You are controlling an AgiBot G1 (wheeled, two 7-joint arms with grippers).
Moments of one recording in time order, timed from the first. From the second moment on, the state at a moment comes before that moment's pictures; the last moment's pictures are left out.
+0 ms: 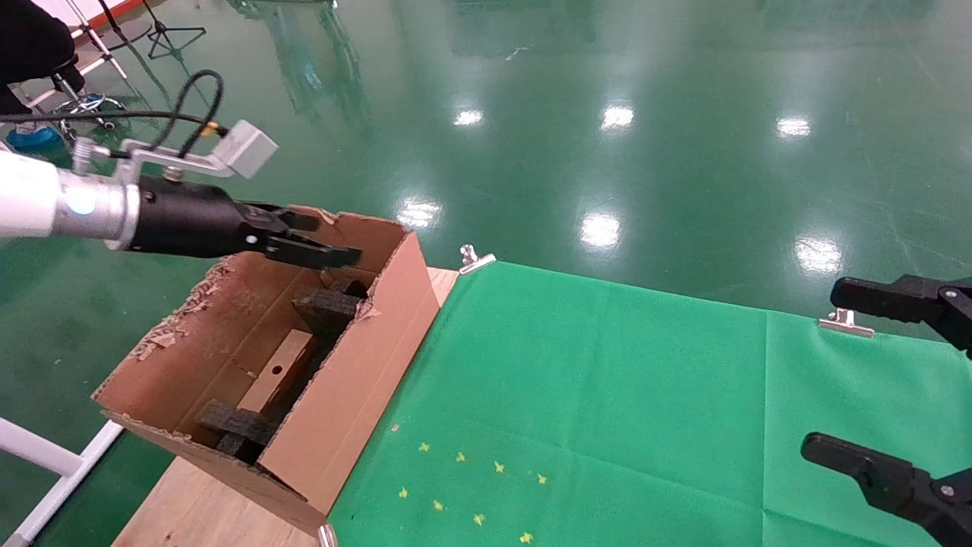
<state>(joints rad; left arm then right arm) -1.85 0.63 0.94 -0.44 1.32 1.34 -0.44 1.07 -0.57 -0.34 1.23 -0.67 -1.44 0.14</state>
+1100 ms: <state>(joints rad) -1.35 0.62 0.51 -0.99 0.94 1.44 -0.28 1.07 -0.57 -0.34 1.23 -0.67 -1.44 0.14</state>
